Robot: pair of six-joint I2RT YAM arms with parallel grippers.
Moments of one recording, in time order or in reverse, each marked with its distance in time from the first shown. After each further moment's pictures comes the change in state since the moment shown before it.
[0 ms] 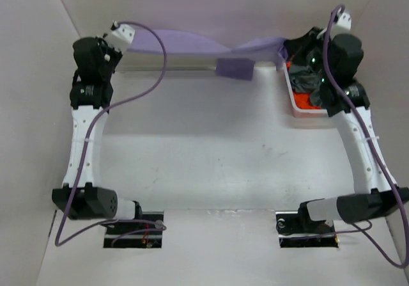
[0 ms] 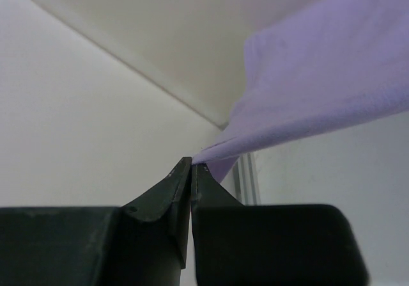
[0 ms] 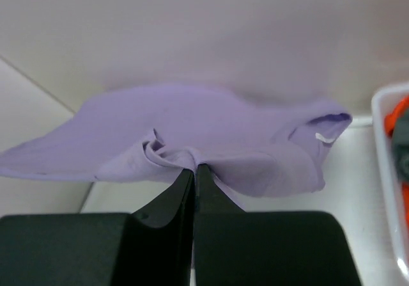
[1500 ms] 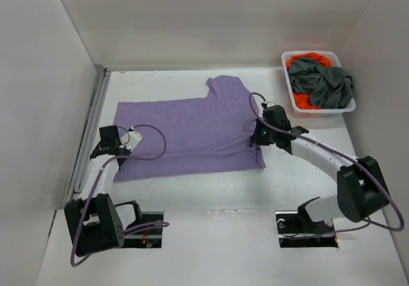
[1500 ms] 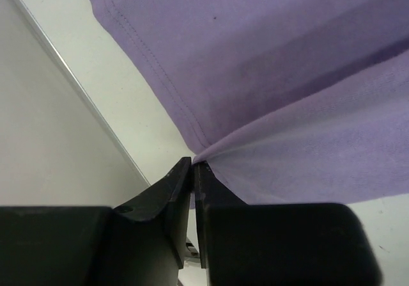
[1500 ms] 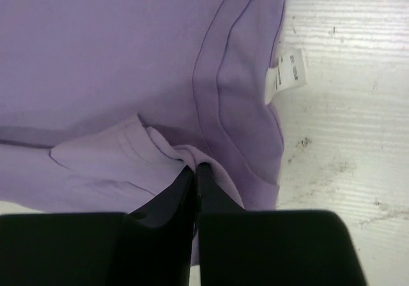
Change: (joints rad) left arm 0.196 -0.320 -1.107 -0.141 -0.097 0.166; right arm 0.270 -0.018 -0.914 0.058 0.063 0.026
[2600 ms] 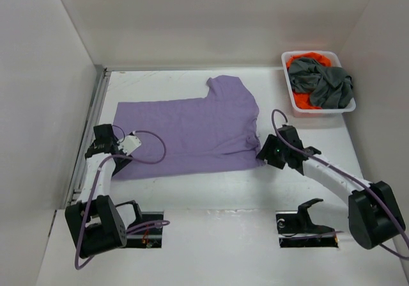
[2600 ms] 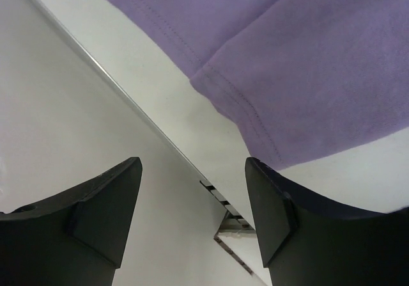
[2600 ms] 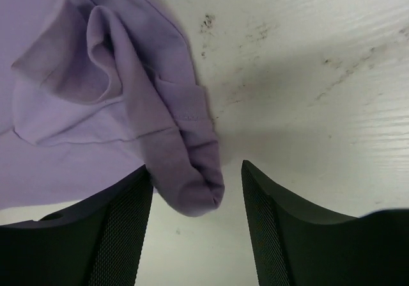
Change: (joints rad) left arm 0.052 -0.014 0.058 -0.109 -0.019 0.268; right arm -0.065 -0.231 -0.262 -0.072 0.018 0.284
